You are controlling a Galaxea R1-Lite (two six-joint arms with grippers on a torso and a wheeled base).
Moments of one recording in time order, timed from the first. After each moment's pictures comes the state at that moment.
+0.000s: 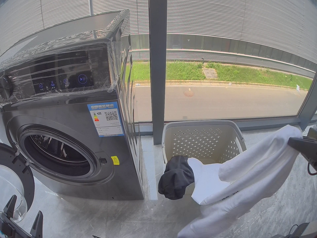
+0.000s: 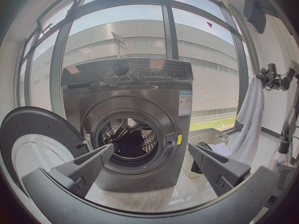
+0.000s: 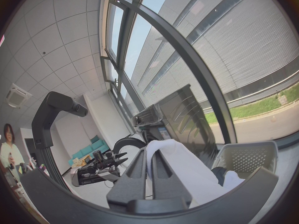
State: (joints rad) left arm 0.00 0.02 -0.02 -0.06 -0.07 0.02; right arm 0.34 0.98 -0.41 -0.74 0.81 0.48
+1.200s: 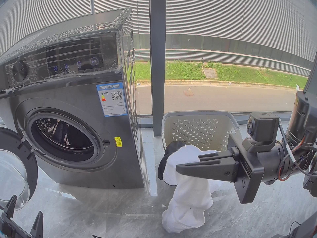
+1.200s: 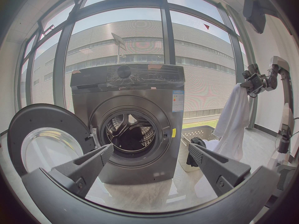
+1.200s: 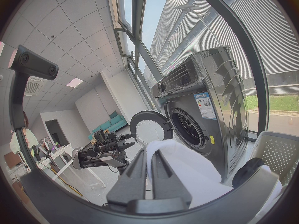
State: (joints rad) left arm 0.00 0.02 -0.02 -0.05 -0.08 0.02; right arm 0.81 1.49 -0.68 -0.74 0.62 0.26
